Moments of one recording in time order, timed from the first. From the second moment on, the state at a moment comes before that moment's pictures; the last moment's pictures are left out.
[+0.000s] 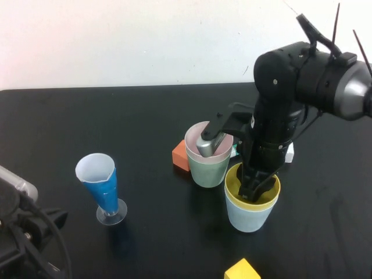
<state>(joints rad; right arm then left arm) 0.57 2.04 -1.68 0.09 1.27 -0.54 -0.51 0.70 -0.59 0.14 0.57 -0.09</state>
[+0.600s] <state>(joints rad) 0.57 1.77 -1.89 0.05 1.30 -0.55 -0.51 0.70 -0.59 0.14 0.57 -0.09</state>
